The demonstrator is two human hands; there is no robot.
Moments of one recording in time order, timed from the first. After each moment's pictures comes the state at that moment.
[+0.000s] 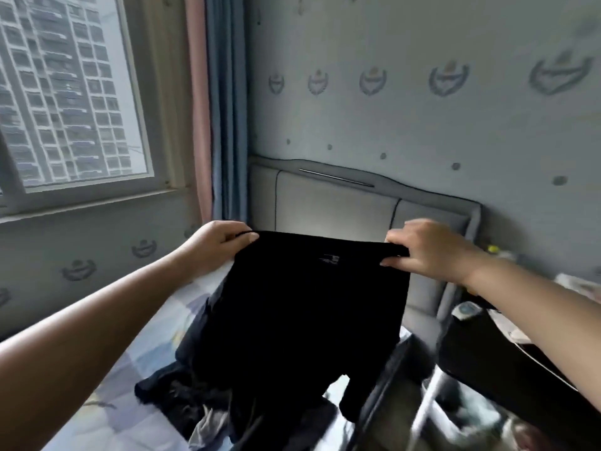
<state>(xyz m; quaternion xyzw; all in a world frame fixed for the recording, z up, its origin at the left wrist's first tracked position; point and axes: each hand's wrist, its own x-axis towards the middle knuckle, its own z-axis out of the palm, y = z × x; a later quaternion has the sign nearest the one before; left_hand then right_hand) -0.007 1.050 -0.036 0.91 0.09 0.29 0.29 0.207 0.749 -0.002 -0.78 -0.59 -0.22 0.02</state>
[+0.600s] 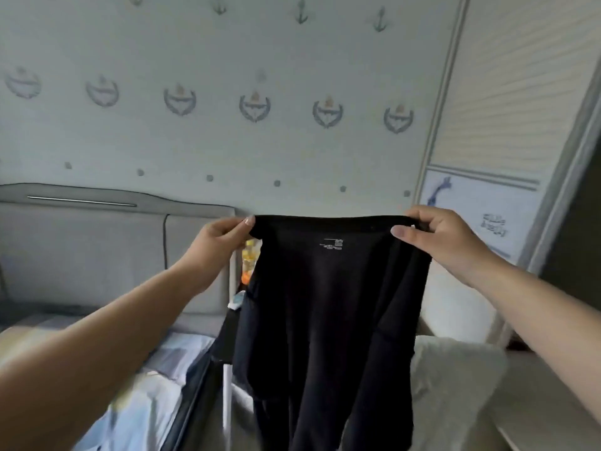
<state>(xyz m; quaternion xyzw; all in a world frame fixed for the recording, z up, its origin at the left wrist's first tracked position) 0.174 0.646 0.008 0.73 -0.18 0.16 0.64 0.110 0.315 0.062 -0.83 -0.22 -0.22 0.46</state>
